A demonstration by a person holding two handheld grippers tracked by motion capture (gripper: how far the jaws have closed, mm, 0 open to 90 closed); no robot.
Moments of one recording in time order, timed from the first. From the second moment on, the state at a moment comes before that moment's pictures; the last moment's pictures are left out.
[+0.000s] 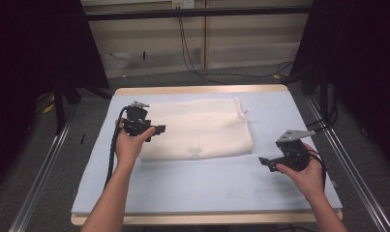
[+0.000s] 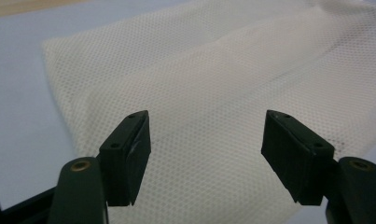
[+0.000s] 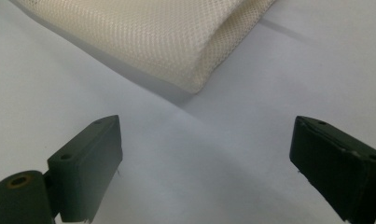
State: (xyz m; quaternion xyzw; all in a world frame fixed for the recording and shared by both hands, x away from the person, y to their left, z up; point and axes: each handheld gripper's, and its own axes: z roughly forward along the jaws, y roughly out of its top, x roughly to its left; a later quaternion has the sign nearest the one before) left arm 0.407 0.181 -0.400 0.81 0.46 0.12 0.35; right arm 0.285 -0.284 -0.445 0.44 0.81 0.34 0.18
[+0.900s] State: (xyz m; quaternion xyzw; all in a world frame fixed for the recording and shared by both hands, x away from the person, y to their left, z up) left arm 0.437 0.216 -0.443 0.76 0.53 0.11 0.36; right arm 0.286 -0.284 -0.445 0.43 0.82 0.34 0.18
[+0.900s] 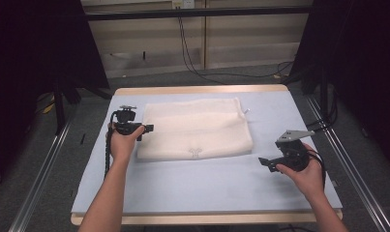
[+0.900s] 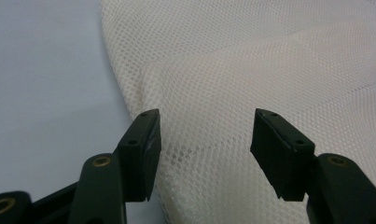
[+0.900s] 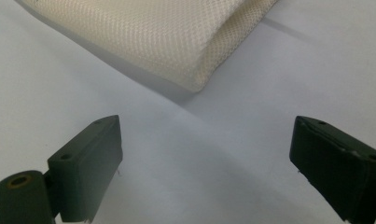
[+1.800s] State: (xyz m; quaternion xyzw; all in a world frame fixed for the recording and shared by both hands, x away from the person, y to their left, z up) left arm 0.433 0.219 -0.435 0.72 0.56 0.11 0.39; right arm 0.287 -0.283 -0.447 0.42 0.82 0.34 0.18
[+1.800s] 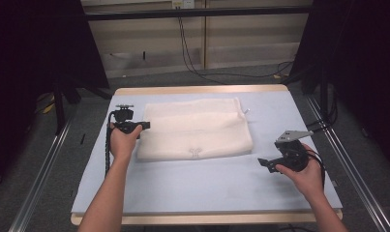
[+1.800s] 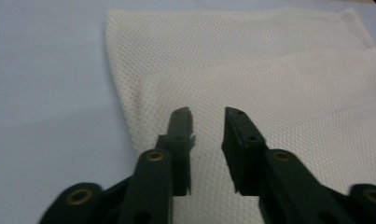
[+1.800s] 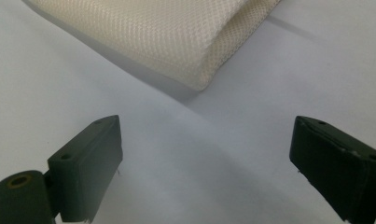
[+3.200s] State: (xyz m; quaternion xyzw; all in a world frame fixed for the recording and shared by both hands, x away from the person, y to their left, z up) left arm 0.414 0.205 -0.421 0.75 0.51 0.07 0.42; right arm 0.287 -0.276 -0.448 0.42 0.83 0.33 0.17
